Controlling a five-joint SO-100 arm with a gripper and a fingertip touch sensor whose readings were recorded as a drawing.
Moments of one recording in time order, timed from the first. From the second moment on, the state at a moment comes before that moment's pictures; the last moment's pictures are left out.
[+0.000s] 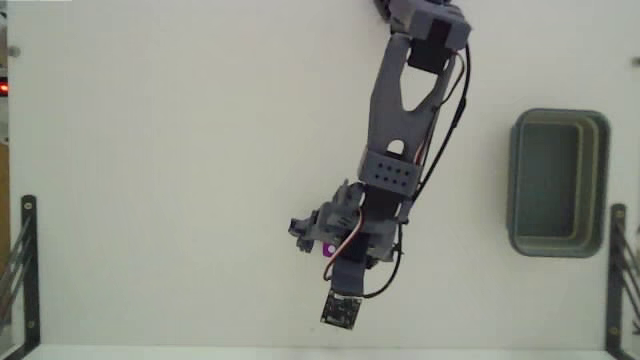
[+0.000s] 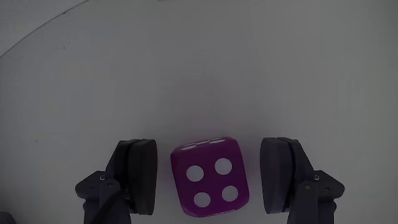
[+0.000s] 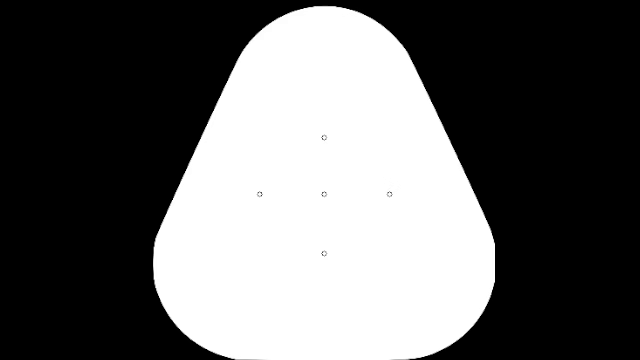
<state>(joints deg) 14.5 72.1 77.5 53.1 -0.3</state>
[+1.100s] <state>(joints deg) 14.5 72.1 77.5 53.1 -0.3</state>
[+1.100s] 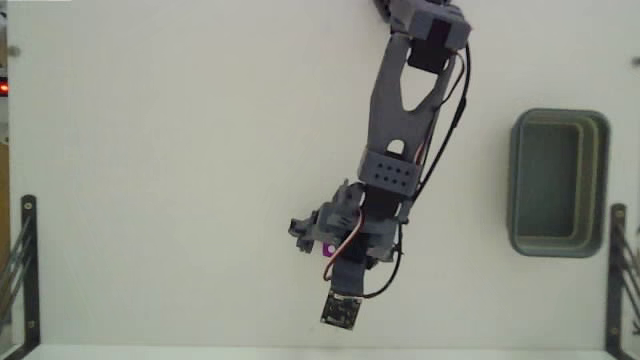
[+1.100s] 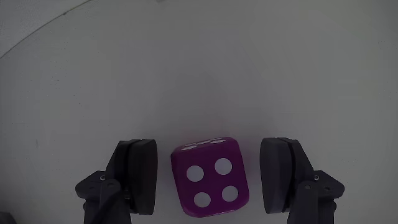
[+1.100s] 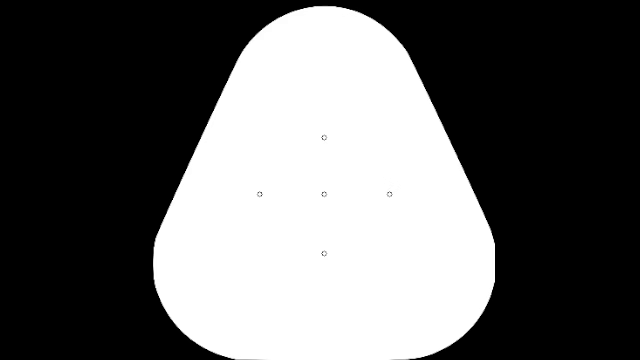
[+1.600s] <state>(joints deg) 14.5 72.1 77.5 53.1 -0.3</state>
